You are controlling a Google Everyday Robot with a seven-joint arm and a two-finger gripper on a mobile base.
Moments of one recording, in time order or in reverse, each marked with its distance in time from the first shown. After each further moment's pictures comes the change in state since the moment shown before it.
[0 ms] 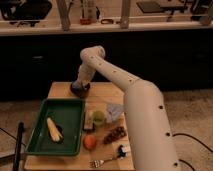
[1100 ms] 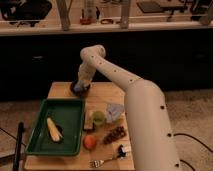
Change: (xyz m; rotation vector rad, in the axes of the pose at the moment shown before) arm 0.005 -0.002 -0.008 0.011 0.013 0.005
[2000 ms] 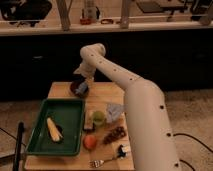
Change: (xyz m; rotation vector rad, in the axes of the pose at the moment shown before) arm 0.003 -0.003 -0.005 -0.009 0.008 -0.017
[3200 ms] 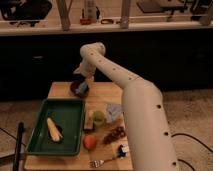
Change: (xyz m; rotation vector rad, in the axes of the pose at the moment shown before) arm 0.002 -0.001 0.000 -0.012 -0.009 -0.010
